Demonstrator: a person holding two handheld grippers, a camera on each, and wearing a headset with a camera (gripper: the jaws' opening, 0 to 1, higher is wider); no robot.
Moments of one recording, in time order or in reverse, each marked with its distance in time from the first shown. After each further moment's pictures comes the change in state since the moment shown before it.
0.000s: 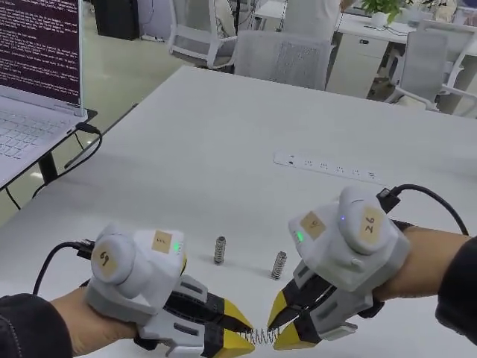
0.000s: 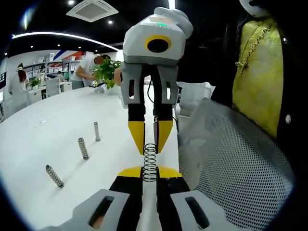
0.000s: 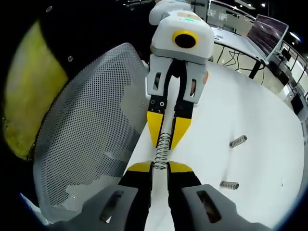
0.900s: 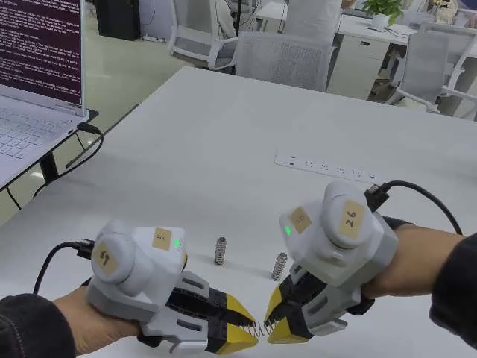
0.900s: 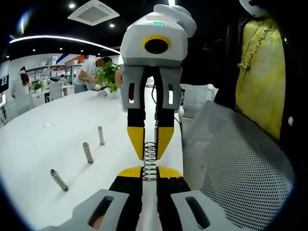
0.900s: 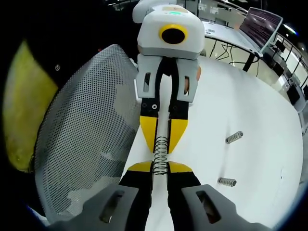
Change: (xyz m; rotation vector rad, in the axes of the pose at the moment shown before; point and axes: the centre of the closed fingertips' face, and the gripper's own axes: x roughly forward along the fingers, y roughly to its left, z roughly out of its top) left arm 0.000 0.006 0.007 0.017 -0.024 0.038; right arm 0.002 -0.009 0.007 0.053 0.056 -0.042
